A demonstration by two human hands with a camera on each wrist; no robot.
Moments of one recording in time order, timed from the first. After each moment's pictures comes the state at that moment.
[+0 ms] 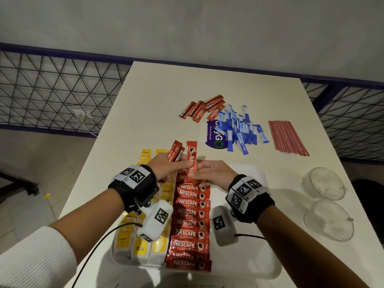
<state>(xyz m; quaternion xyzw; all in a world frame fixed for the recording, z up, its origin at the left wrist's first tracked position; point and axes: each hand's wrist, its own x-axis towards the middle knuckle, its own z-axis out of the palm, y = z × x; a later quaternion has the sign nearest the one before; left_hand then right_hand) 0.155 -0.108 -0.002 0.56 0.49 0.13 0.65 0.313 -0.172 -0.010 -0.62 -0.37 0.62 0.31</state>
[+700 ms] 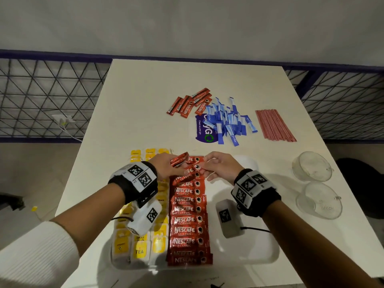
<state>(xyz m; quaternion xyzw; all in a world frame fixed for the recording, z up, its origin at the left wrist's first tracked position) 0.169 -0.096 -0.008 0.76 0.46 -0.07 0.46 0.333 -0.182 -0.006 -0.68 -0.32 0.56 0.34</state>
